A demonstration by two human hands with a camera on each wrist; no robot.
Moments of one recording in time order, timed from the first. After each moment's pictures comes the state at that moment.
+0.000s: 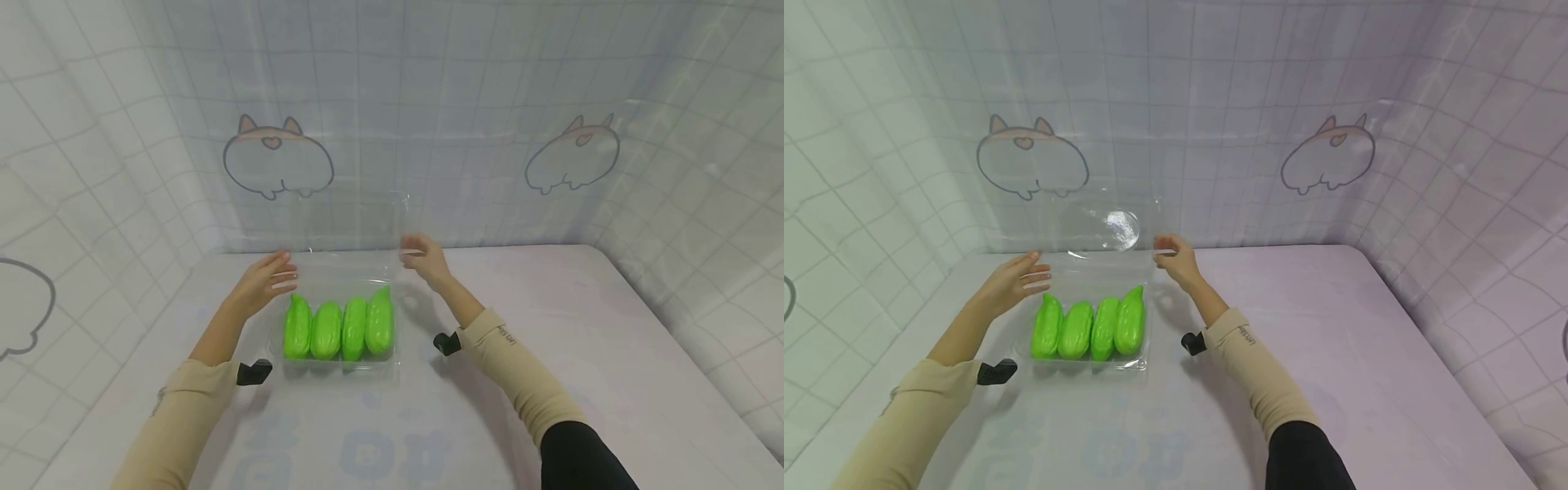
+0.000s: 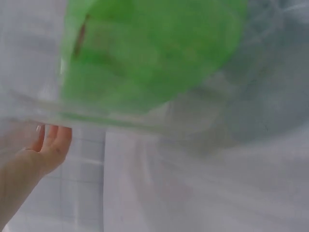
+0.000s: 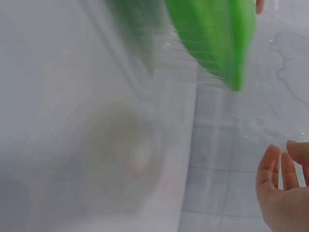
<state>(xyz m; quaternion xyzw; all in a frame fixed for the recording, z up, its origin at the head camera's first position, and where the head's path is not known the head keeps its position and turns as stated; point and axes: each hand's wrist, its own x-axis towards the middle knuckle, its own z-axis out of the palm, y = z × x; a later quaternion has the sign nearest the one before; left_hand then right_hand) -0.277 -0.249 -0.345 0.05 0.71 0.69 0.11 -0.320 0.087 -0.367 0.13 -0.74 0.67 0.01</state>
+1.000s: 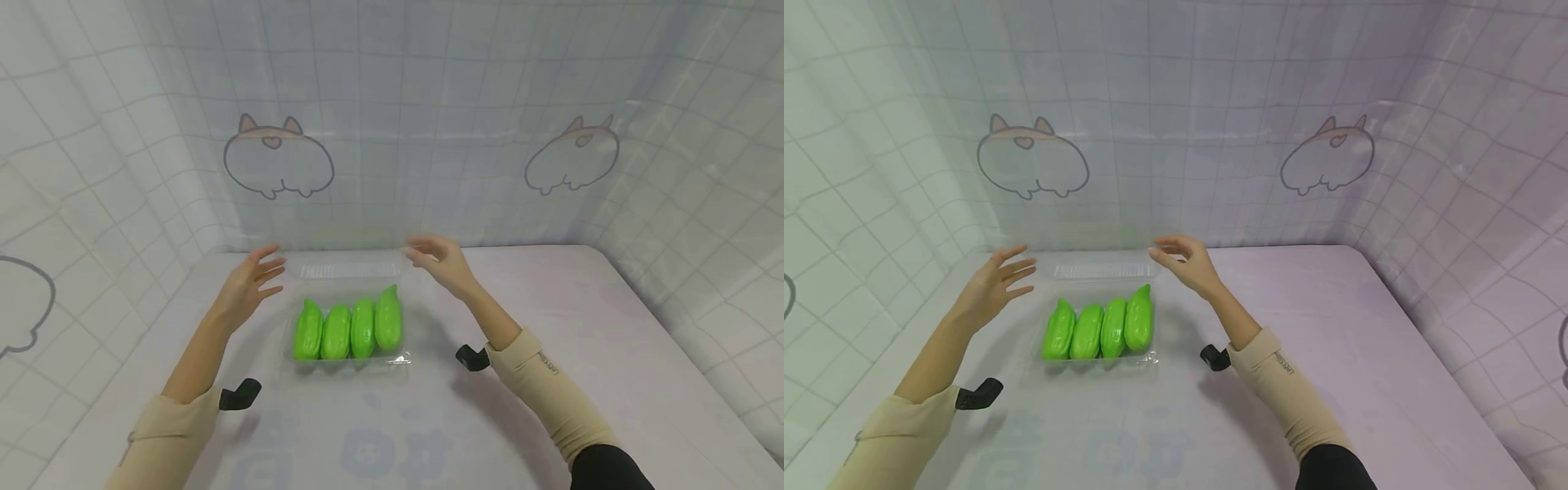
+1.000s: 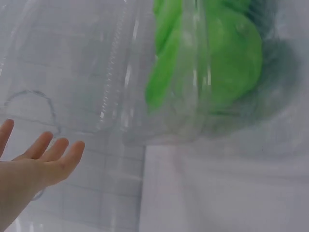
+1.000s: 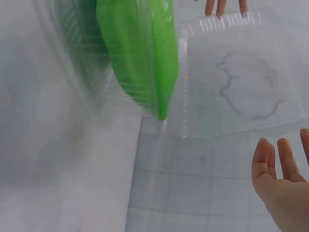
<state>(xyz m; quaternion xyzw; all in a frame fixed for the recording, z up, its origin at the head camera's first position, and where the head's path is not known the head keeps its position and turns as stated) -0.232 -0.248 -0.323 0.14 0.70 0.70 0.06 -0.273 0.119 -0.331 0.26 -0.77 0.59 0.06</state>
